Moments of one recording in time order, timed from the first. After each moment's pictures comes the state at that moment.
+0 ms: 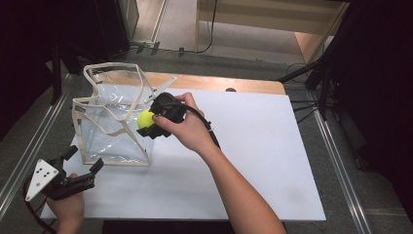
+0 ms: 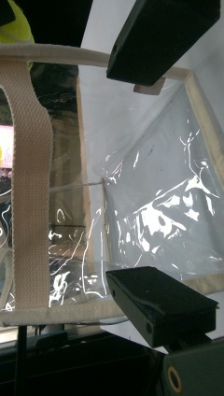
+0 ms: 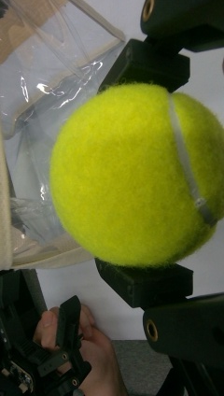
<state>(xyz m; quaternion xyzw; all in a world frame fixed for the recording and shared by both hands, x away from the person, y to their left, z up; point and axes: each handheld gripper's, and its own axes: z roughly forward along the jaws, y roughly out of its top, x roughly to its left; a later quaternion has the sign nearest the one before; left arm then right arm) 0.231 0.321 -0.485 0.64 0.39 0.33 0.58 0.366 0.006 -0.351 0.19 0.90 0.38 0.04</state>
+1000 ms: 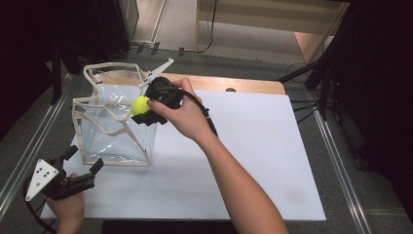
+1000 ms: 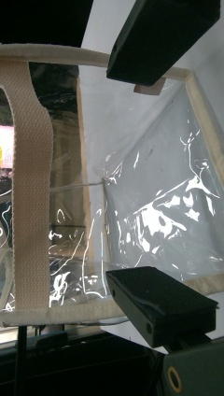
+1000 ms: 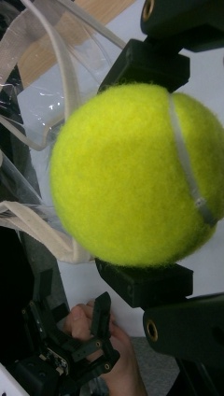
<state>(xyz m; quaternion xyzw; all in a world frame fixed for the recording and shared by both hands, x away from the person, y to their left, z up) 0.232 0.321 -0.485 0.64 0.39 0.33 0.58 0.378 0.011 -0.314 0.19 0.90 0.39 0.05</state>
